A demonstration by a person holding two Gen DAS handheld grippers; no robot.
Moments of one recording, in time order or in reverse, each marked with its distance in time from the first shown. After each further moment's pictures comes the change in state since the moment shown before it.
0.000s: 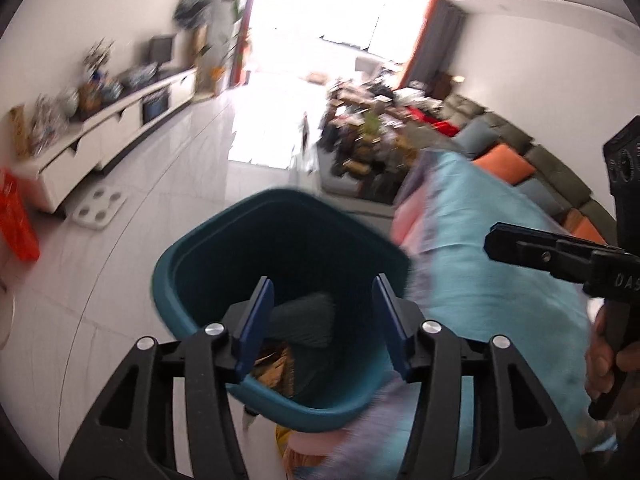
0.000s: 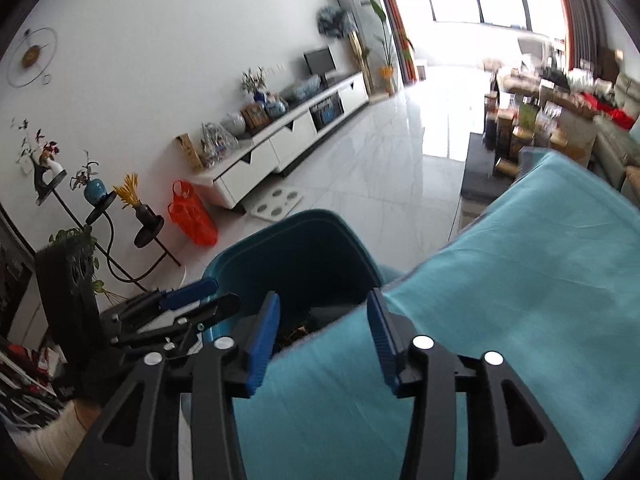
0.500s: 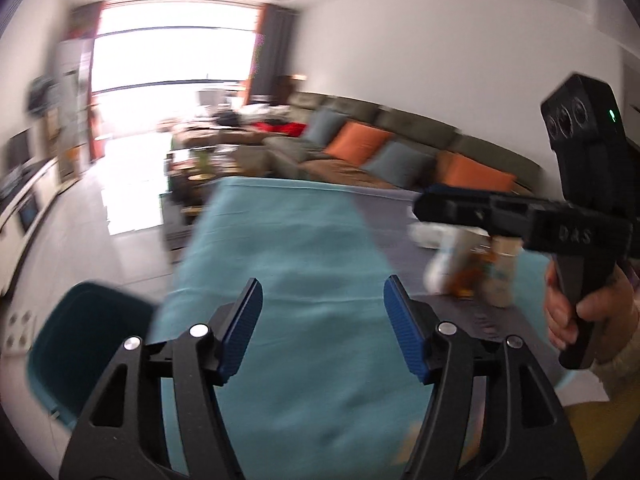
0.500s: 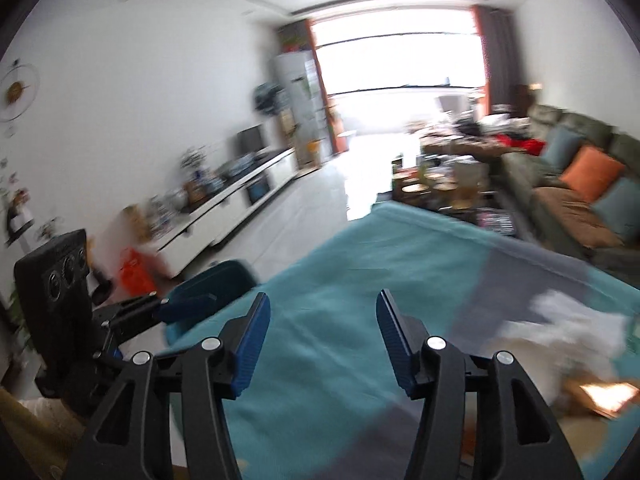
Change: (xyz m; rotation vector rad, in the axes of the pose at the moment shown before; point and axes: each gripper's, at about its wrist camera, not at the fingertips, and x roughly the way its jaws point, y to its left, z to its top) left arm -0.037 -0.197 -0.012 0.402 -0.042 -0.437; right arm -0.198 -0.070 -0.076 0.102 -0.298 -0.283
